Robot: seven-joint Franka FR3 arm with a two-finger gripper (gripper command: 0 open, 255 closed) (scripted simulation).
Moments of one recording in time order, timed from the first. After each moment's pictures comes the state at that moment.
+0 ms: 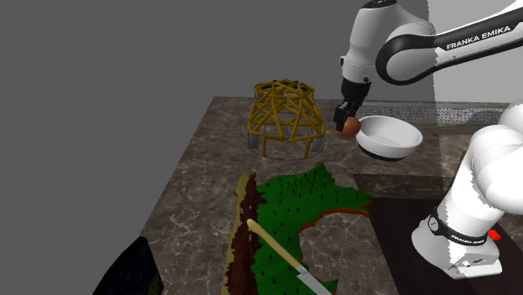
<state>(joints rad) -0.44 -0.62 -0.15 -2.63 -0.27 2.07 0.23</state>
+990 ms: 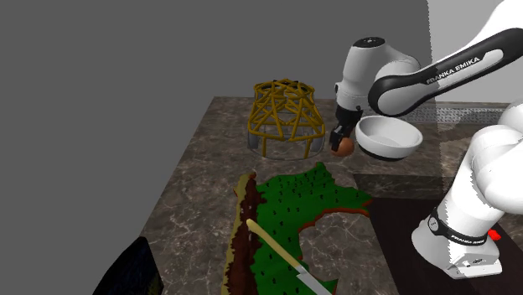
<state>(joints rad) -0.46 -0.51 -0.17 -2.76 -0.31 2.31 0.27</state>
